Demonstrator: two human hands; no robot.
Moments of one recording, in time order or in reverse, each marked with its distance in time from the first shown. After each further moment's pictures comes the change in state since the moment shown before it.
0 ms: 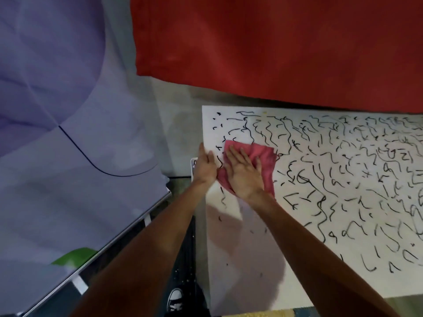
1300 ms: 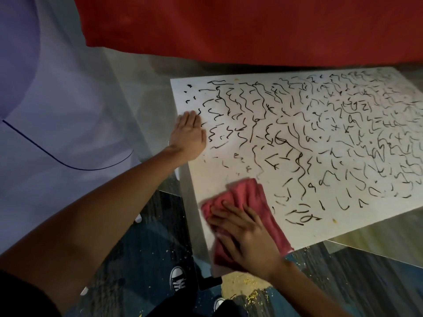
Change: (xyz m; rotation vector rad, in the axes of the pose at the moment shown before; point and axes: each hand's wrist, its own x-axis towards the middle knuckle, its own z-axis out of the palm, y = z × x) left_hand 0.019 0.007 -0.011 1.117 -0.277 0.555; right_hand -0.195 -0.011 0.039 0.185 0.241 -0.321
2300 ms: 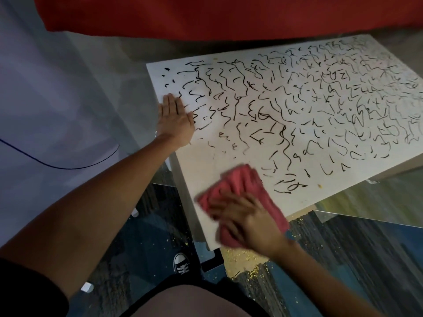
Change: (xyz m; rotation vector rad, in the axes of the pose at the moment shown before) left_hand -0.005 0.016 0.004 -0.040 -0.079 -0.130; right_hand -0.026 0.000 -0.004 -0.028 0.035 0.000
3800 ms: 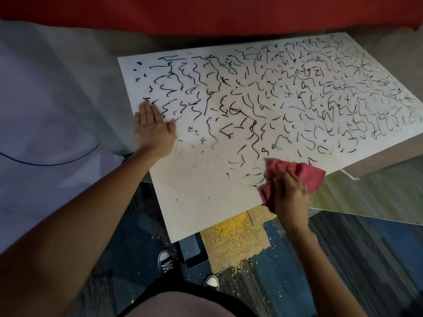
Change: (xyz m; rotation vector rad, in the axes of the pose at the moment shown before) left_hand -0.039 0.031 0.017 0.071 0.061 -0.091; right_hand -0.064 0.084 -0.045 -0.070 0.417 0.878
